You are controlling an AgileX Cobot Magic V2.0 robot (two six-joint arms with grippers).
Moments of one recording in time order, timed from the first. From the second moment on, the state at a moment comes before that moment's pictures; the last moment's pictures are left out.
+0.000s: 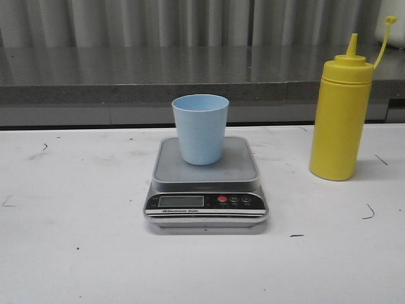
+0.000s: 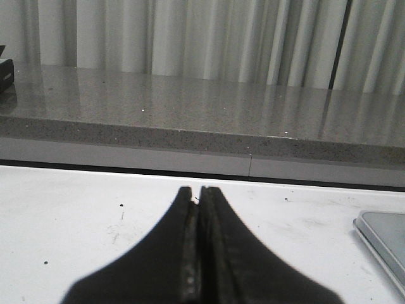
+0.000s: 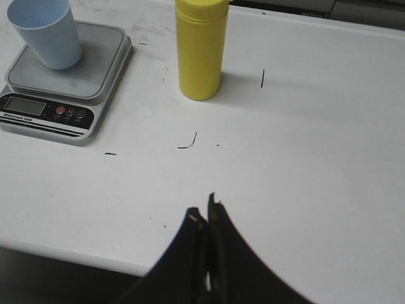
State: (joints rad) left arm -0.01 0.00 0.01 -0.01 0.04 -0.06; right arm 0.21 0.42 -0.80 -0.02 1.08 0.05
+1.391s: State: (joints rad) left arm -0.01 0.00 0.01 -0.01 0.04 -0.06; right arm 0.00 -0.01 0.03 -0.08 0.13 0.05
